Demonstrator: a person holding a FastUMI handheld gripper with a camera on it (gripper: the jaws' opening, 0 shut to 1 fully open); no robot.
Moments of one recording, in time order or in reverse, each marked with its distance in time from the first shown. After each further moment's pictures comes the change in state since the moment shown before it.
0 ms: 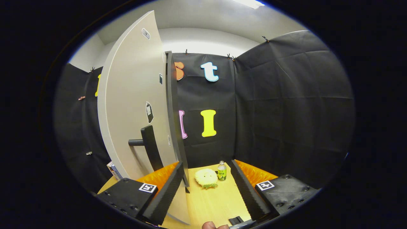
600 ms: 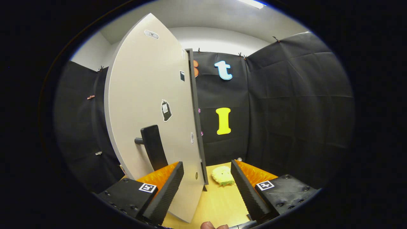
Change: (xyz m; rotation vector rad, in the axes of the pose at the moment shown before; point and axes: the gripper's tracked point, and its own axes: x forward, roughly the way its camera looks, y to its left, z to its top) arm -0.012 0.095 -0.015 0.014 0.020 0.085
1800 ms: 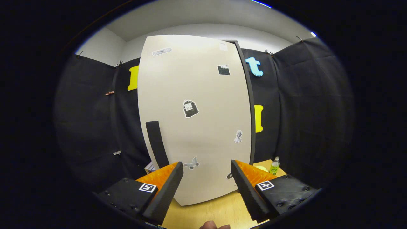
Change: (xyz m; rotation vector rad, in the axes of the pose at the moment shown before) arm 0.037 0.140 -0.015 -0.008 0.024 0.152
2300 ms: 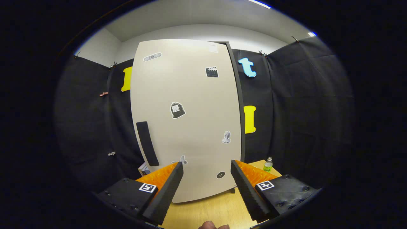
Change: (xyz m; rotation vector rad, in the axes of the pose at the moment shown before) arm -0.004 -0.026 0.004 -0.002 -0.004 -0.048
